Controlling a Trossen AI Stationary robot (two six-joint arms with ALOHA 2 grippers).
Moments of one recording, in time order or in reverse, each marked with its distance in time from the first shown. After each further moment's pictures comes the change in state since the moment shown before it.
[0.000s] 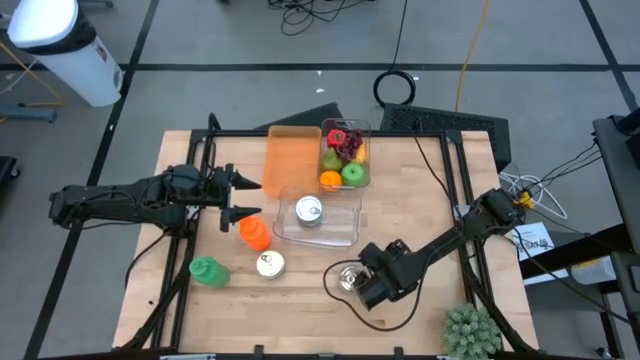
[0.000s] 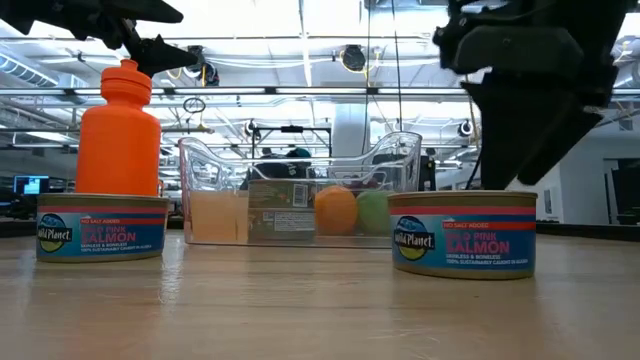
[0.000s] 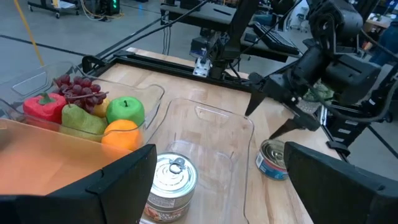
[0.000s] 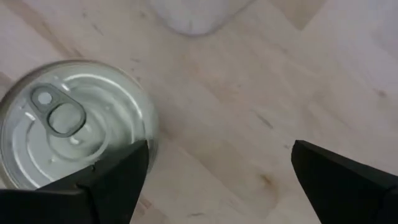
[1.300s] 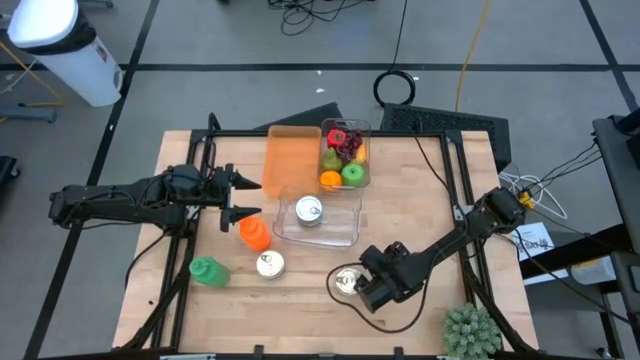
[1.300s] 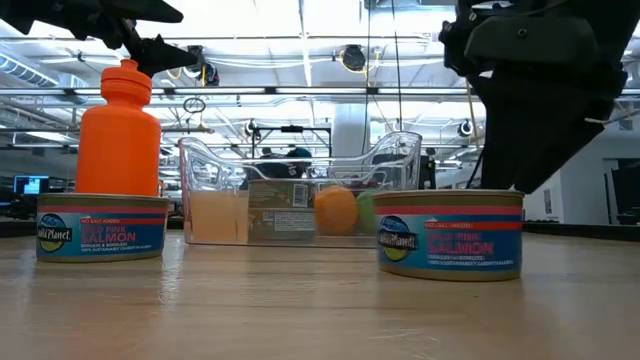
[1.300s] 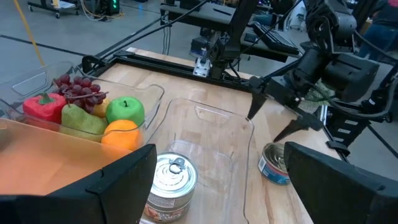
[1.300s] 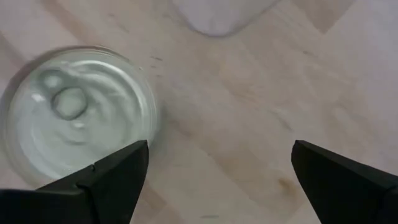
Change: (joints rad) left arm 0.000 0.000 0.000 0.000 0.000 0.000; right arm 0.018 -0.034 -0.064 0.127 0.018 -0.024
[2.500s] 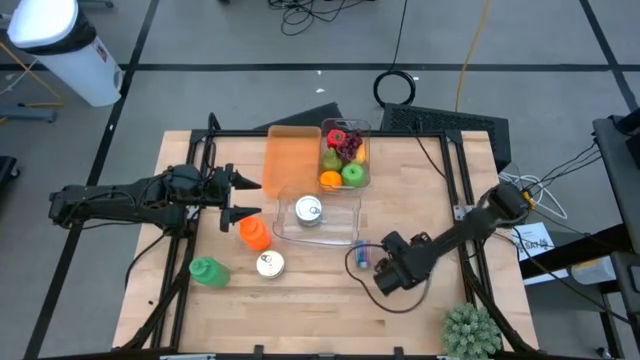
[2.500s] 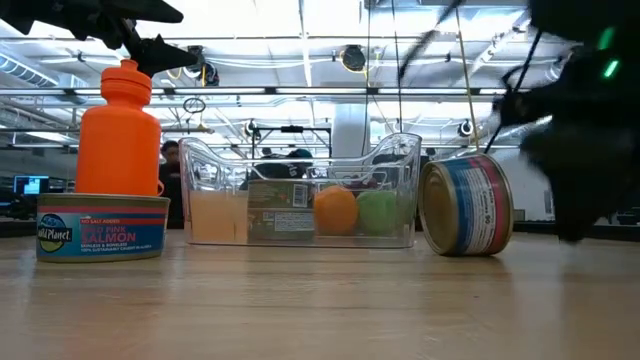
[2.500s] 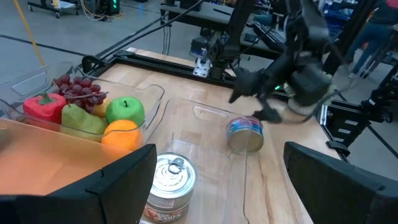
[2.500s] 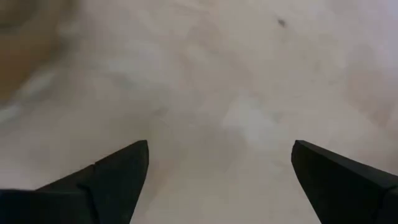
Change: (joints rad) left arm 0.000 0.000 0.000 0.000 0.000 0.000; right arm -0.024 -0.065 -0.214 -0.163 -0.111 0.199
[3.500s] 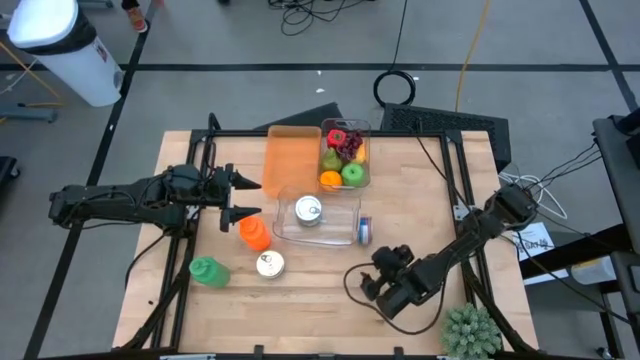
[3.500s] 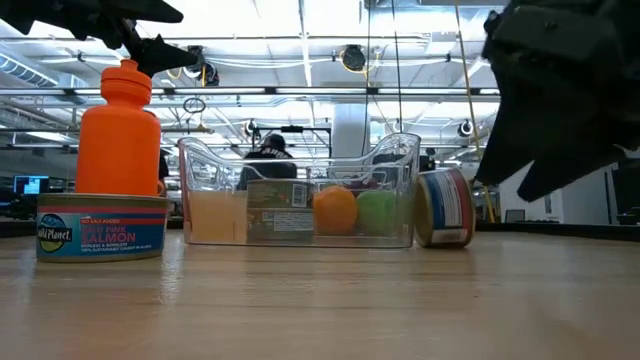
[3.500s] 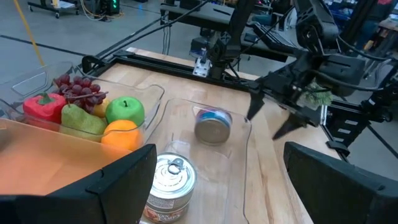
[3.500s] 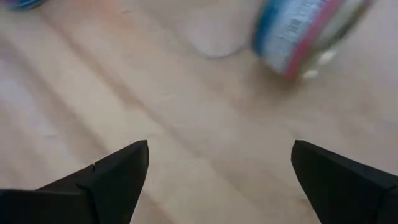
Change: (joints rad) left arm 0.000 0.000 0.000 0.000 0.000 0.000; right arm 0.119 -0.025 0.003 0.427 0.322 -0.069
